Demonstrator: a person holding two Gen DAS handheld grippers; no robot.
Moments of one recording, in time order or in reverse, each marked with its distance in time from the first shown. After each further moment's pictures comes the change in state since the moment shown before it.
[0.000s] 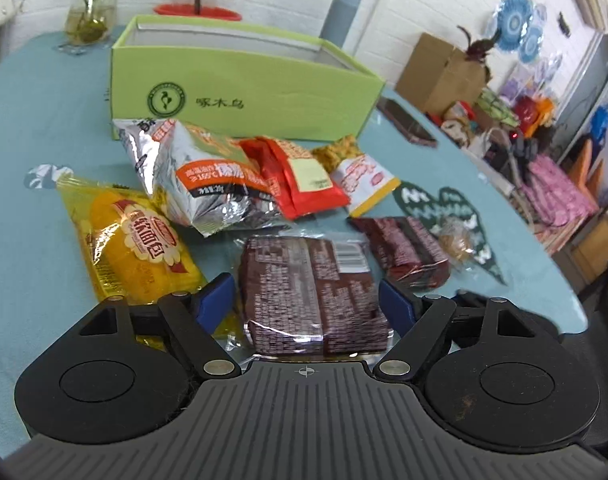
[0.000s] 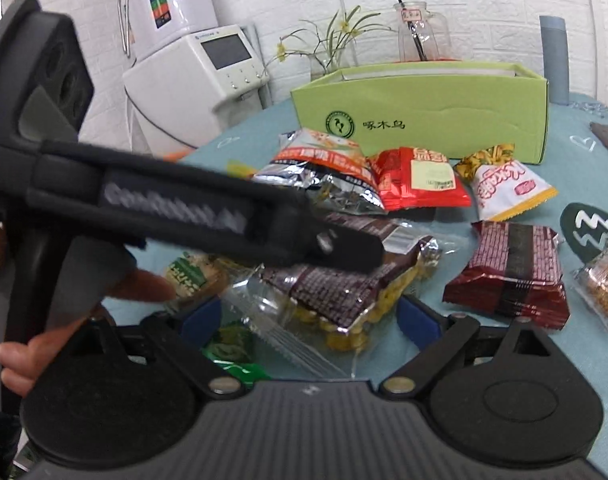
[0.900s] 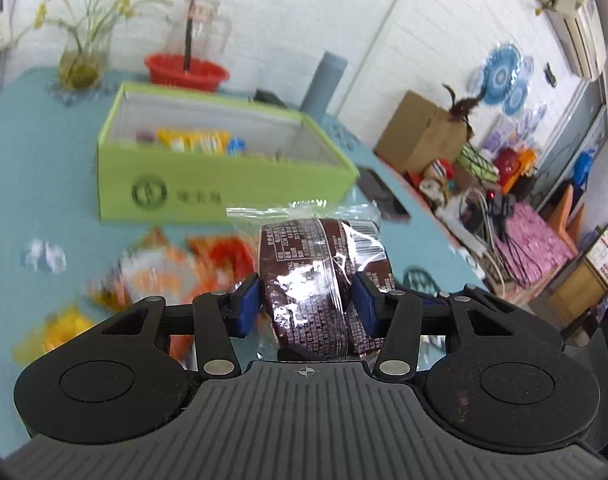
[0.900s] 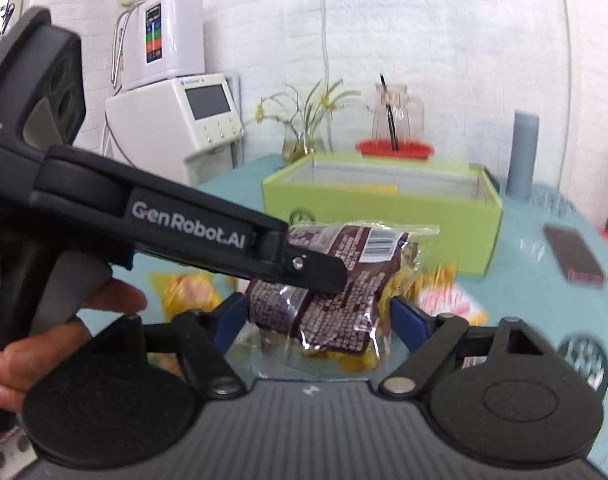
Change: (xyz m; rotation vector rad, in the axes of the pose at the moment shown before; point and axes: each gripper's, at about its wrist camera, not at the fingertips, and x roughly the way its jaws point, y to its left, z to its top) left arm -0.033 -0.004 0.070 -0.056 -0.145 -0.064; right arm -0.016 -0.003 0.075 -0.155 -0.188 -0.138
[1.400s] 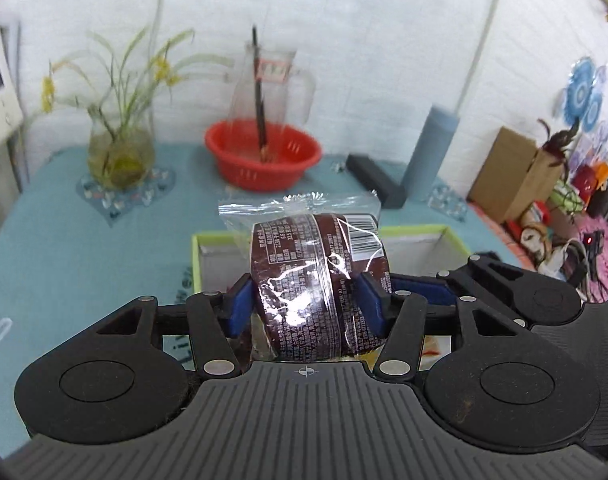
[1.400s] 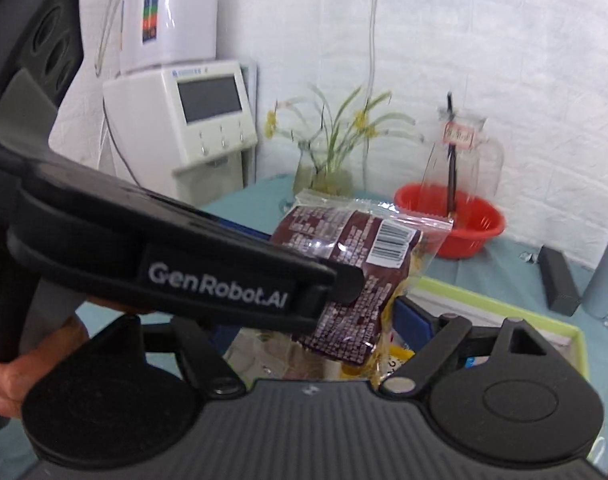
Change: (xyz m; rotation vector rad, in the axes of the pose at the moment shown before) left arm 0.109 0.108 0.146 0.046 0.012 0.188; right arm 0.209 -0.040 0.115 -0.092 0.140 0.145
